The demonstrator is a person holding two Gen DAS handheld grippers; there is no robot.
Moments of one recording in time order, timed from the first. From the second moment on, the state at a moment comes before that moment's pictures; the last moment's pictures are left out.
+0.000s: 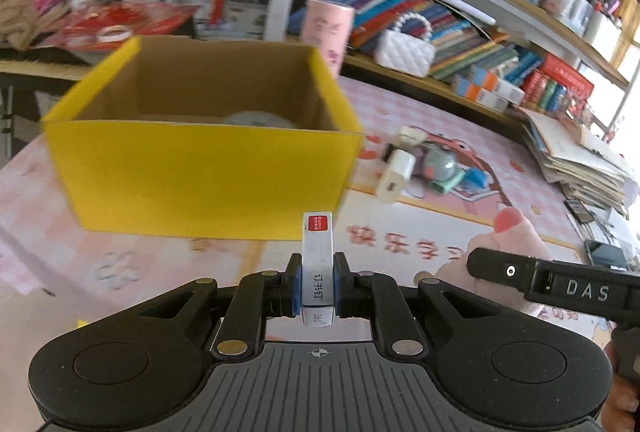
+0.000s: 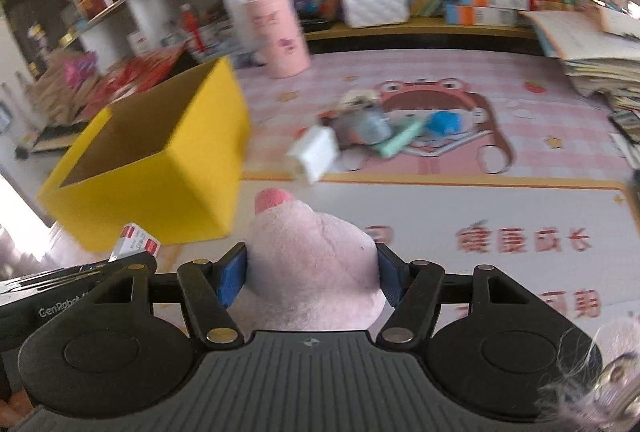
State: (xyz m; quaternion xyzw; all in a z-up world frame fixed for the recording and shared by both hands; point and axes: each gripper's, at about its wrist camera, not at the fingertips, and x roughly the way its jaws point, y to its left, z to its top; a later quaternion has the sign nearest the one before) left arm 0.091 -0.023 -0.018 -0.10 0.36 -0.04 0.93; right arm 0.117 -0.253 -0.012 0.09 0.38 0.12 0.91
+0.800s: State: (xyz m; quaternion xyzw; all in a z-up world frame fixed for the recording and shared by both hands) left arm -0.002 0.069 -0.016 -0.11 0.36 -0.01 0.93; right arm 0.033 -0.138 -0.008 0.07 0.39 0.18 0.90
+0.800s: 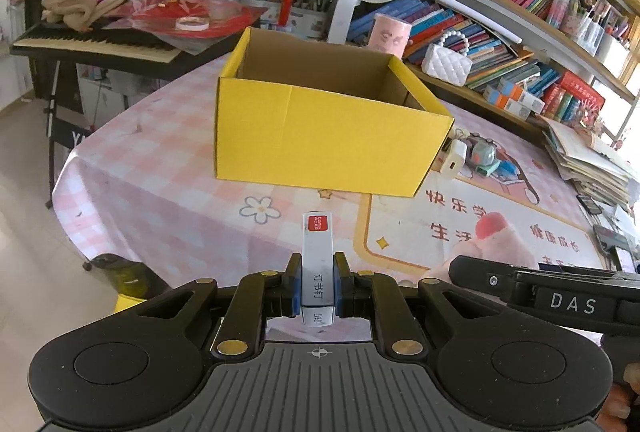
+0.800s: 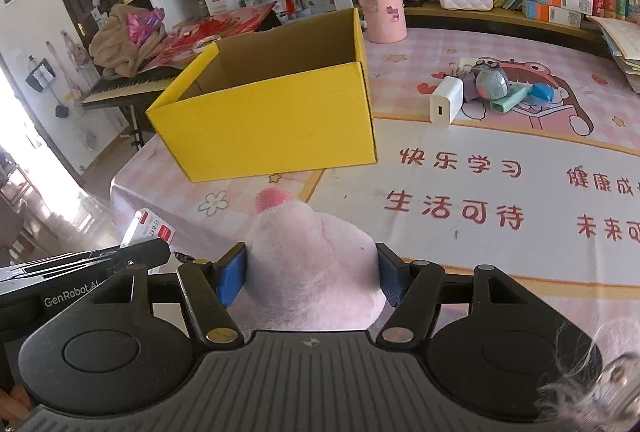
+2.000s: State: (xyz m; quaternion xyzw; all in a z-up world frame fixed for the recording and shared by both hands) left arm 0.019 0.099 0.016 -0.11 0.29 -0.05 0.95; right arm 0.029 -0.108 0.025 0.05 0.30 0.16 0.94
